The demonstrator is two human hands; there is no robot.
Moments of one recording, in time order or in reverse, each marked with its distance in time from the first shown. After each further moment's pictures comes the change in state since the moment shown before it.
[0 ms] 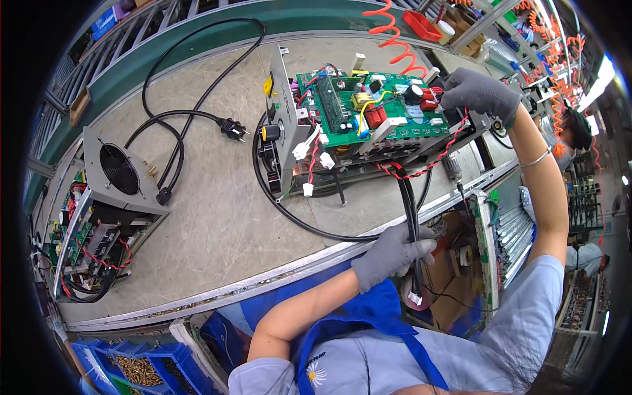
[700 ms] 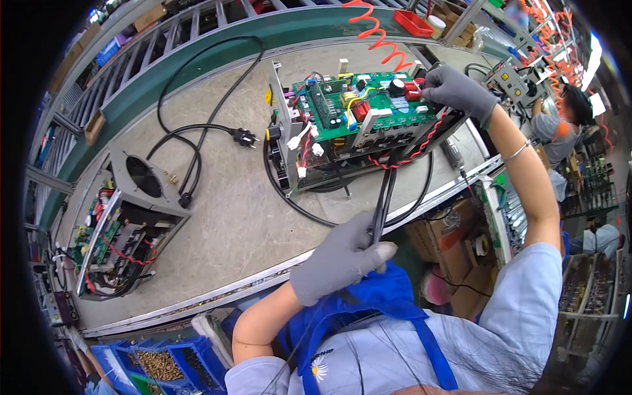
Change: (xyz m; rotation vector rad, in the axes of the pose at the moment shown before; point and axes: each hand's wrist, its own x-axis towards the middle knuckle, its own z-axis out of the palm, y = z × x) left_hand -0.106 0.096 0.005 0.361 0.148 -0.095; right_hand -0.006 0.029 0.038 0.209 0.235 -0.314
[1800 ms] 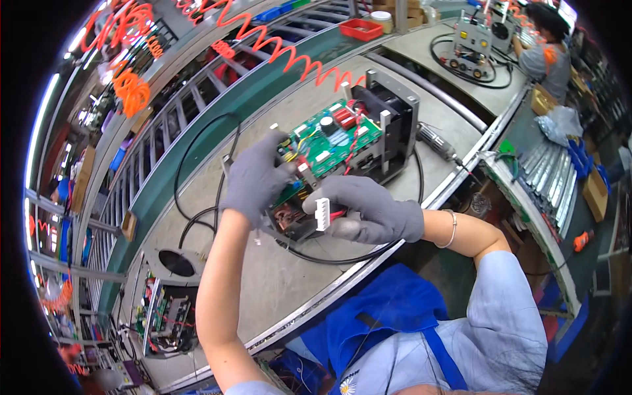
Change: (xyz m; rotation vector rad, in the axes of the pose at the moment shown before) left_hand 0.108 0.122 -0.079 1.392 0.567 0.259; right_hand -0.094 -0.098 0.117 0.847 0.498 -0.854
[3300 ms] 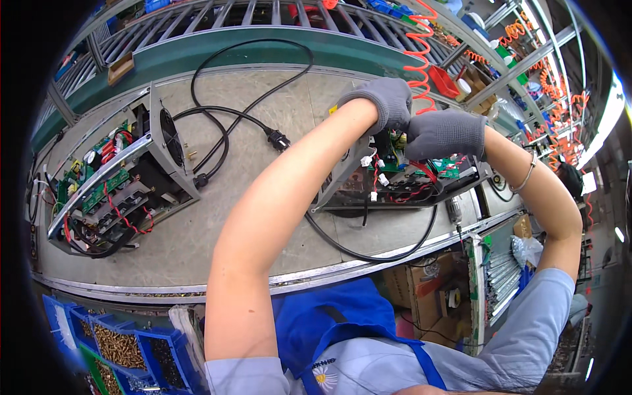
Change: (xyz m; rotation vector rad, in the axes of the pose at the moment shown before) left_hand 0.053 -0.070 0.002 -0.334 -0.001 0.145; right_hand 0.200 0.001 0.030 -1.174 -1.310 0.839
